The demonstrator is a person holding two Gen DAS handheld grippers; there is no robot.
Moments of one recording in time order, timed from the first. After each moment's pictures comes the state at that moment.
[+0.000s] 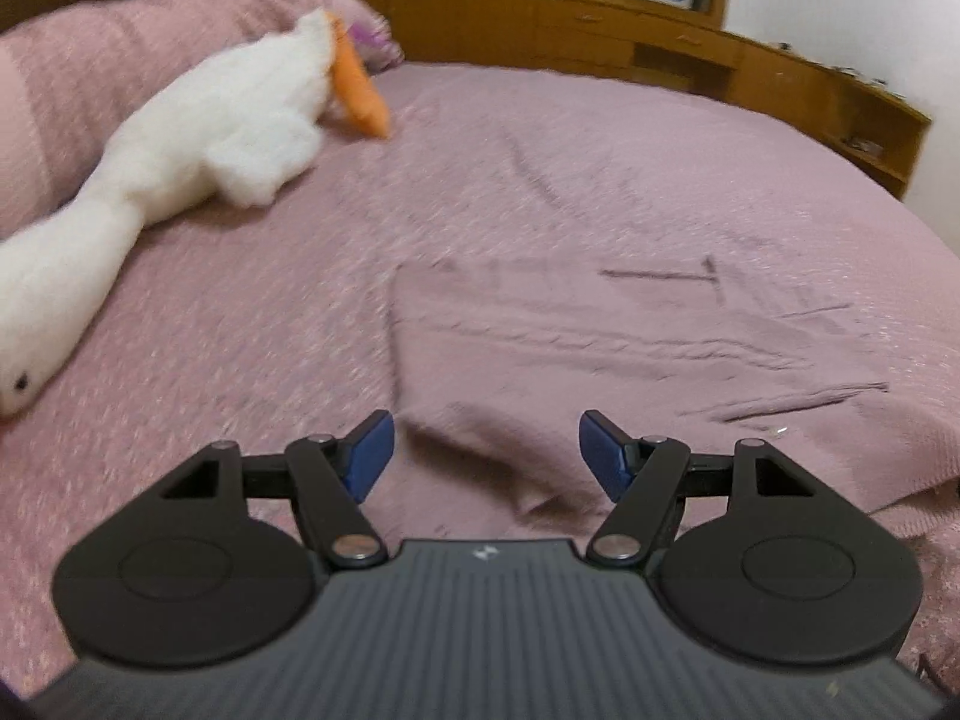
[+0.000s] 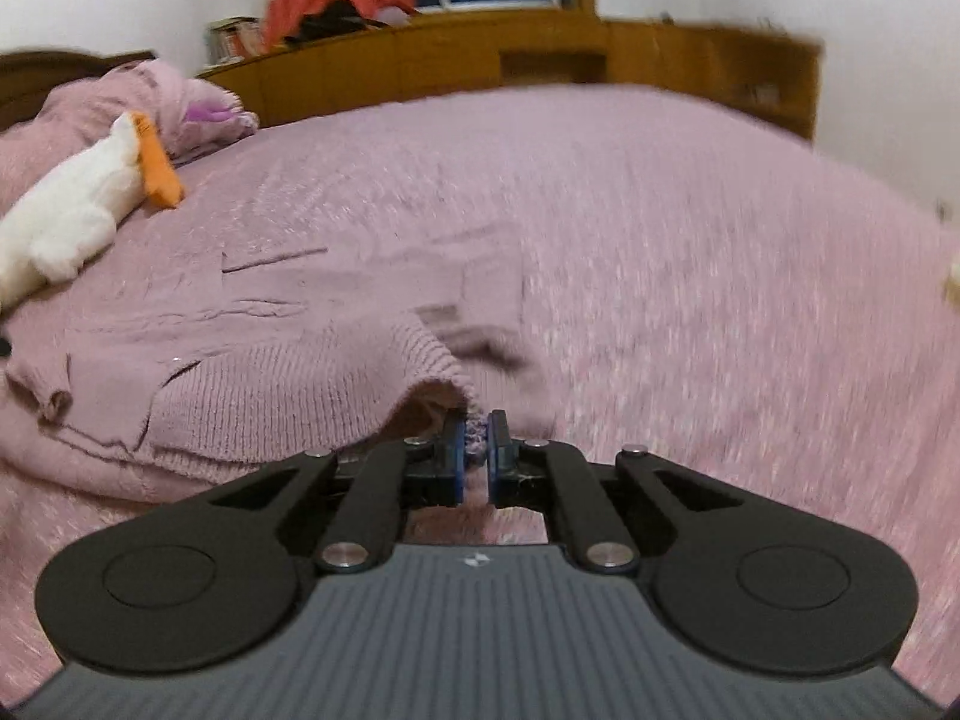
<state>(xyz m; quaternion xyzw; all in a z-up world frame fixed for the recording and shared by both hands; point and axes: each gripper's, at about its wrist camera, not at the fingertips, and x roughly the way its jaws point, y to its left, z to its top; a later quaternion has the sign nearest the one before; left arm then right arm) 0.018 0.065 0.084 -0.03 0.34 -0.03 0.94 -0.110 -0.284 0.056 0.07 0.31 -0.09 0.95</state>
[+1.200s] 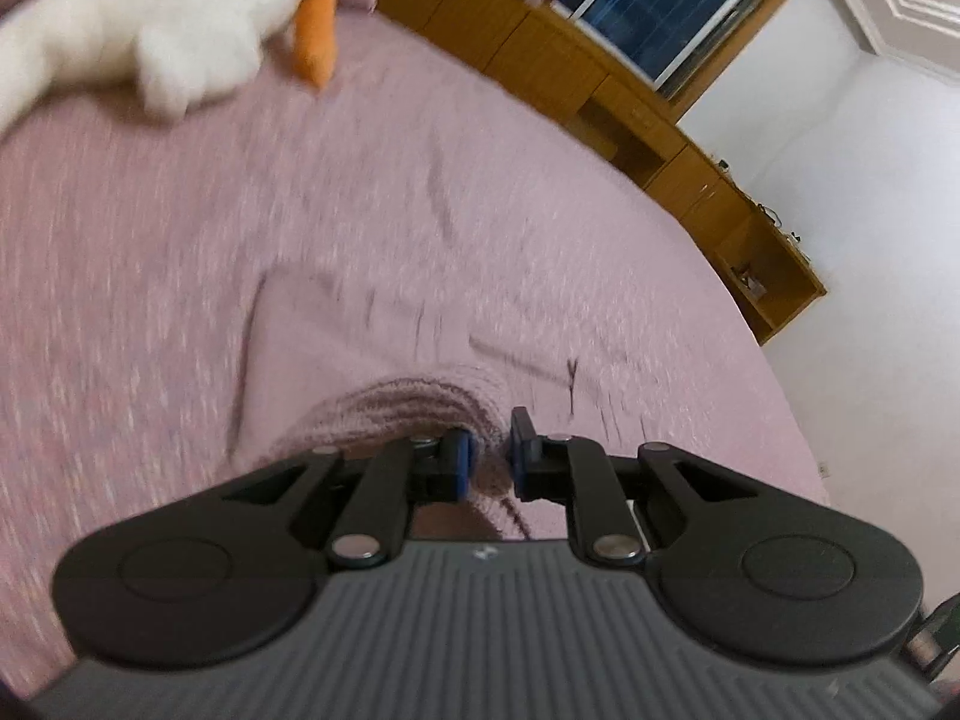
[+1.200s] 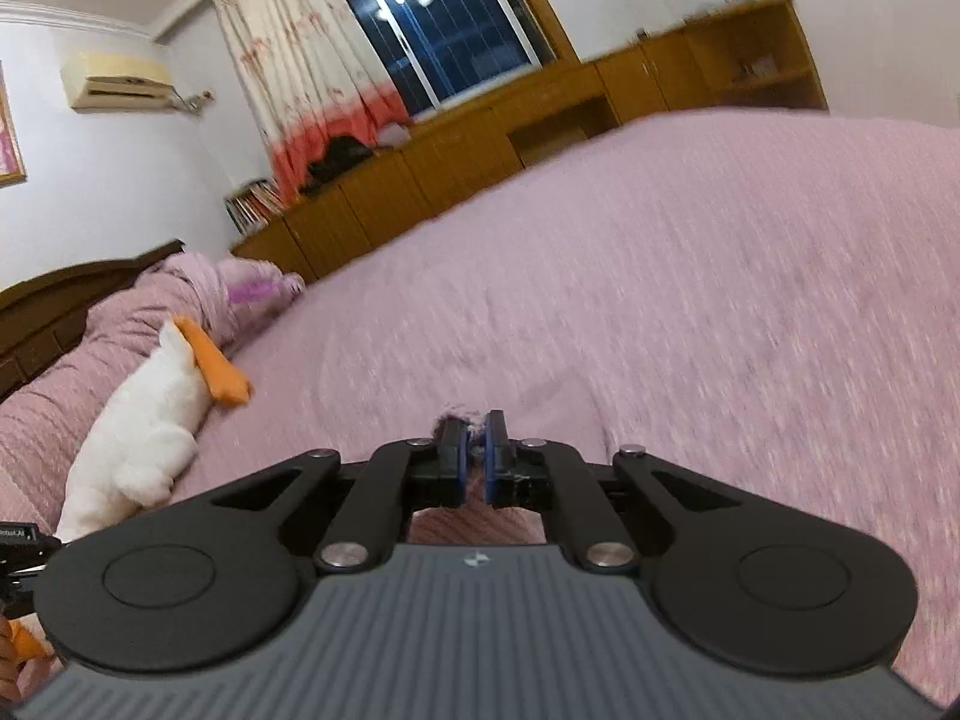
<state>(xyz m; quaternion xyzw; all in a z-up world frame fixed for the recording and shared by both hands) 0.060 0.100 0.112 -0.26 0.33 -0.13 0.90 -0.028 -0.318 0.108 0.23 0.18 -0.04 0.95</state>
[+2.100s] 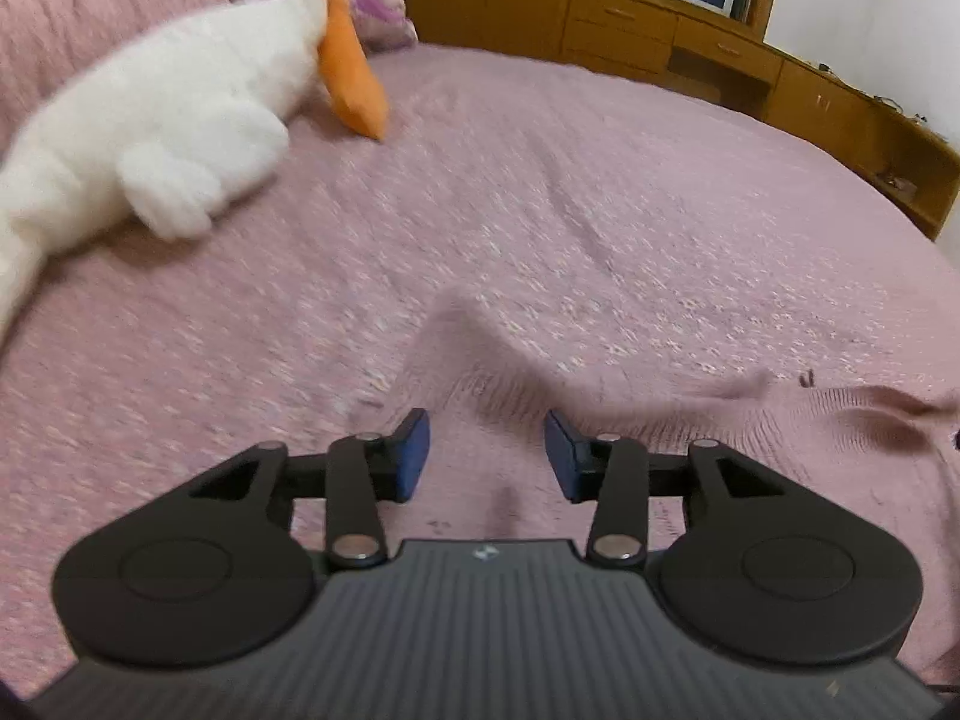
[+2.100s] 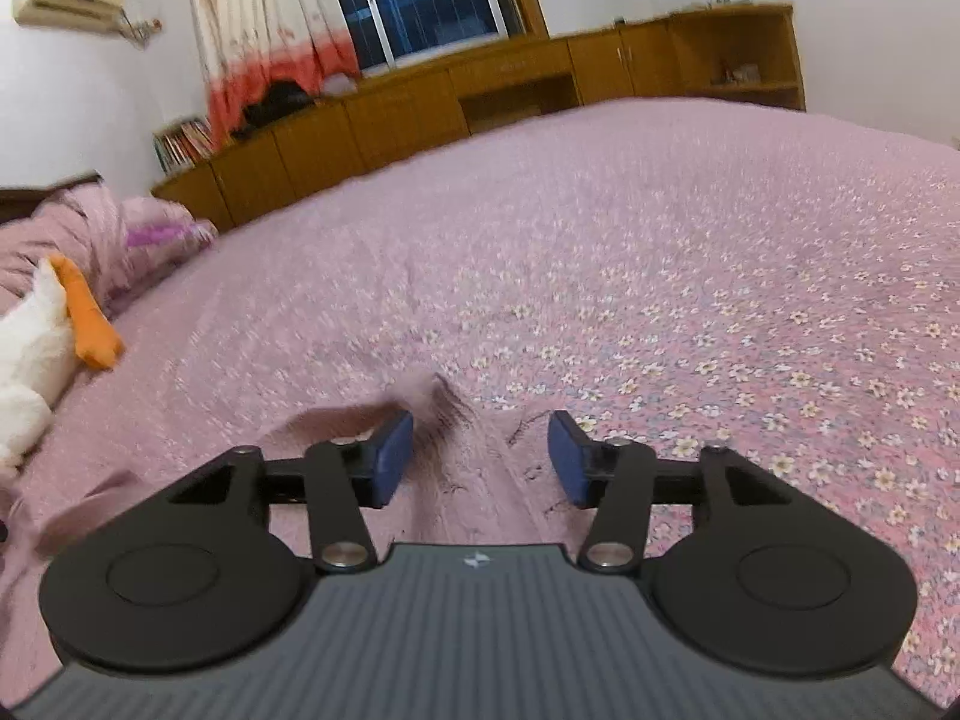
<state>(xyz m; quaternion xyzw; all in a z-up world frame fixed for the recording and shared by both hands) 0.175 0.071 0.069 -0.06 0.34 -0.02 0.94 0.153 -0.325 0.033 0.17 0.22 -0.11 0.95</state>
